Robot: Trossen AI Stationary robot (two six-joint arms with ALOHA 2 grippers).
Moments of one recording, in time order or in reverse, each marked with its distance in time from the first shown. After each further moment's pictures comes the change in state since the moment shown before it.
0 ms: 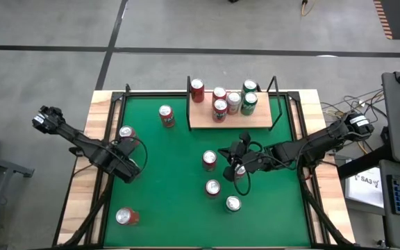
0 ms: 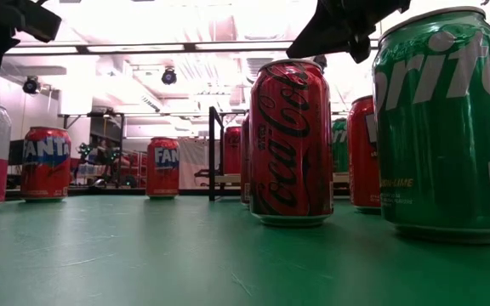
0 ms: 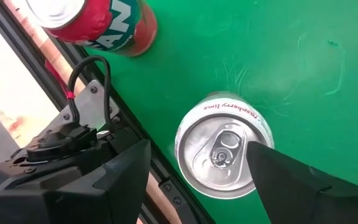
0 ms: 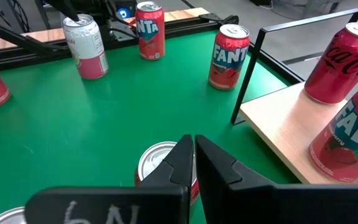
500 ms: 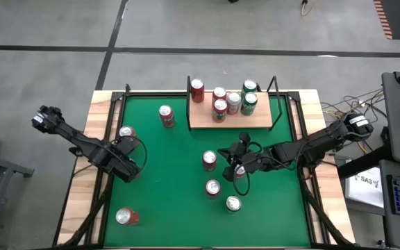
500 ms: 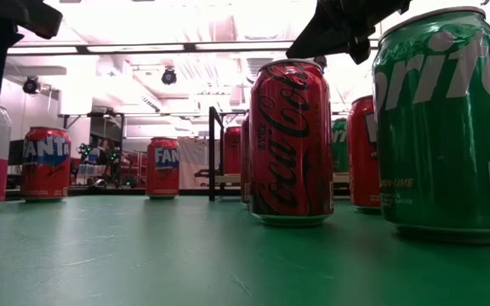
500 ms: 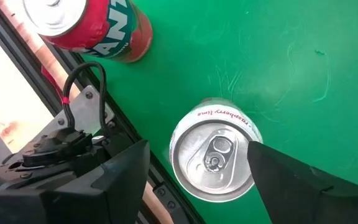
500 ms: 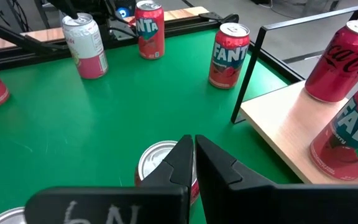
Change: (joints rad) left arm 0.000 -0.013 0.009 0.010 -0.021 -0.007; right arm 0.000 0.008 0.000 0.001 0.000 0.006
